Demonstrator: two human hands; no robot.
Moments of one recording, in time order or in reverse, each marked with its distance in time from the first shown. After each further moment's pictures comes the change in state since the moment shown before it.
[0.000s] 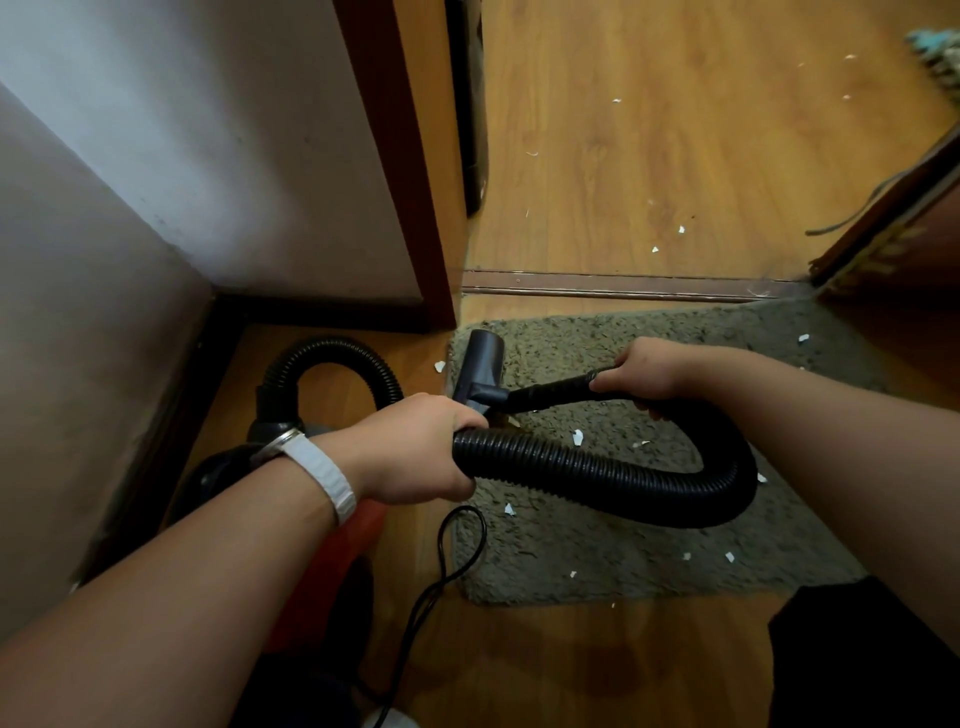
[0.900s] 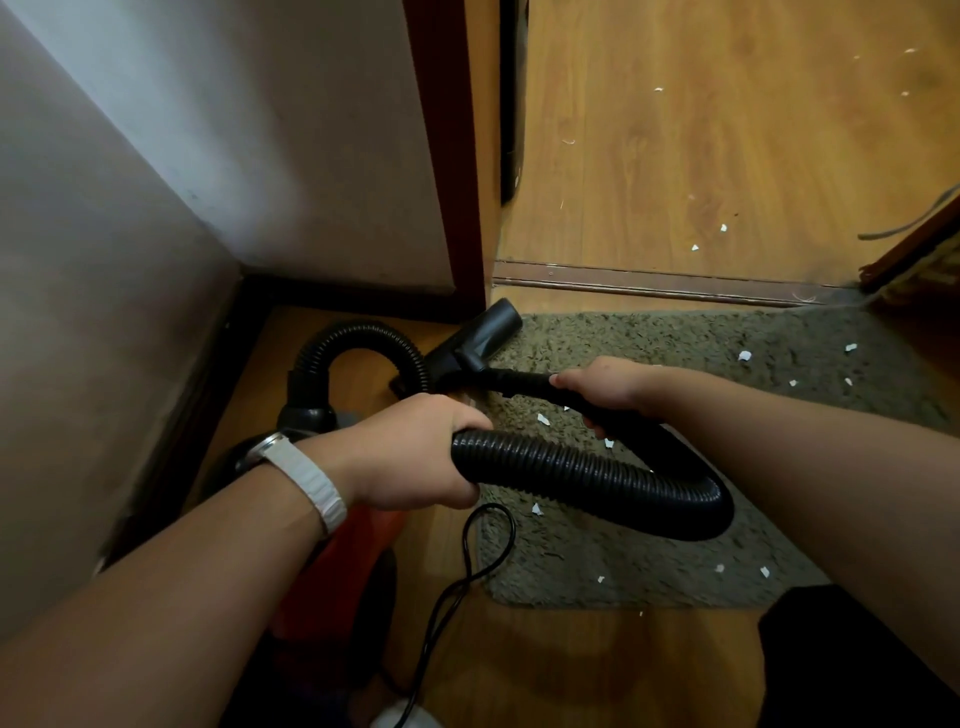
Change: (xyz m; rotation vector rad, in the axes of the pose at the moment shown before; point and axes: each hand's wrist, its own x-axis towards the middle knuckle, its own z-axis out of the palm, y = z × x) left_hand -0.020 -0.029 -0.009 -0.147 -0.004 -0.001; right_hand 0.015 -0.069 0.051 0.273 -0.144 -0.013
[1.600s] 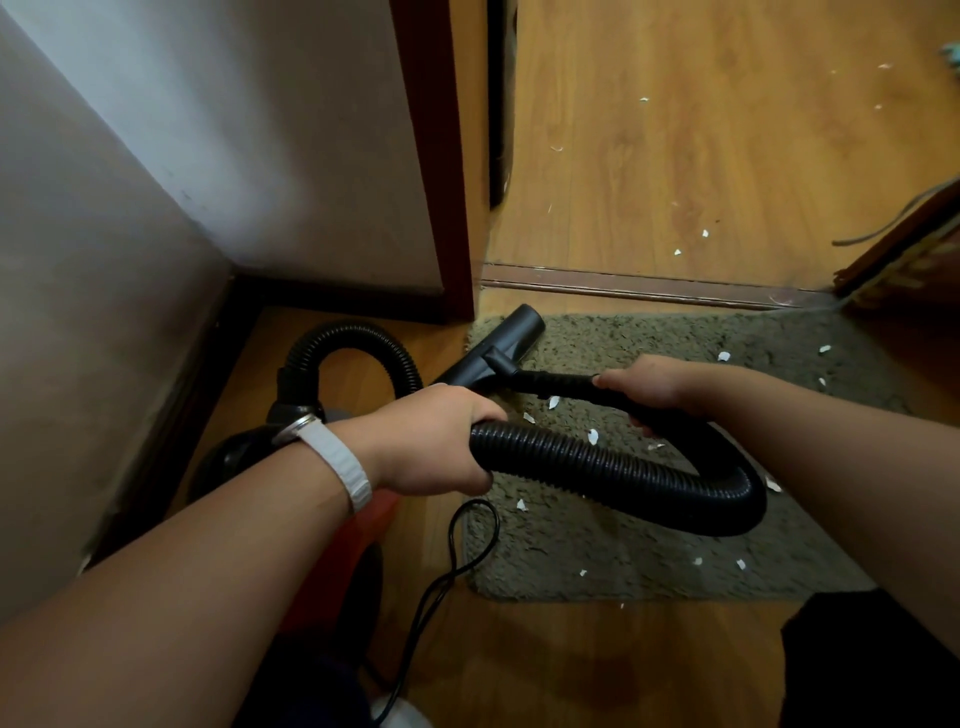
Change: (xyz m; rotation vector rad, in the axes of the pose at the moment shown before) left_hand 0.008 0.026 0.007 0.076 -0.008 -0.007; right_hand -0.022 0.041 -0.037 -0.060 0.083 0.084
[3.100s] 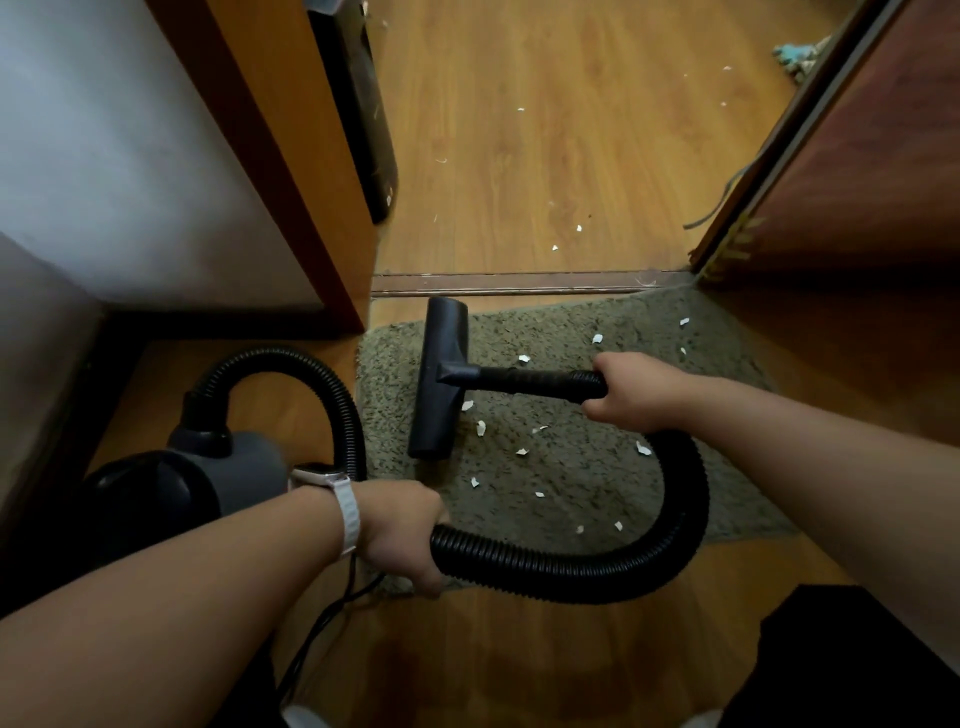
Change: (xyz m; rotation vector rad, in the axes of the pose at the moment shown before) left_hand 0.055 0.069 0.101 0.334 -0.569 -0.048; right_hand -0.066 0.118 -0.055 -0.463 0.317 -0.196
